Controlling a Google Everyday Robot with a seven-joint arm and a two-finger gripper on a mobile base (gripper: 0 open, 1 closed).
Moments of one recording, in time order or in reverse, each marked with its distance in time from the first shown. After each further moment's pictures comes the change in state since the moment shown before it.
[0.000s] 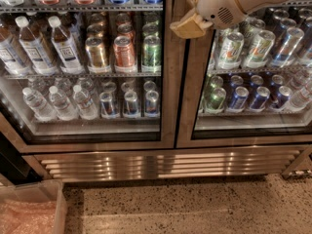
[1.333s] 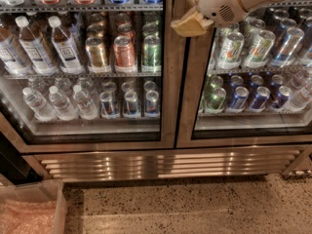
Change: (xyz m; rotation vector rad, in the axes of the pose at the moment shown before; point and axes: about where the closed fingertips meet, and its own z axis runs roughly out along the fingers) arm -0.001 -0.004 -0.002 0.001 -0.008 0.002
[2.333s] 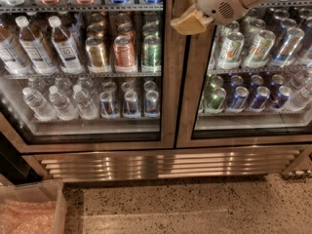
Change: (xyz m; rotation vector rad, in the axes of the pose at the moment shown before) arm -0.004 -0.002 -0.002 -0.005 0.005 -0.013
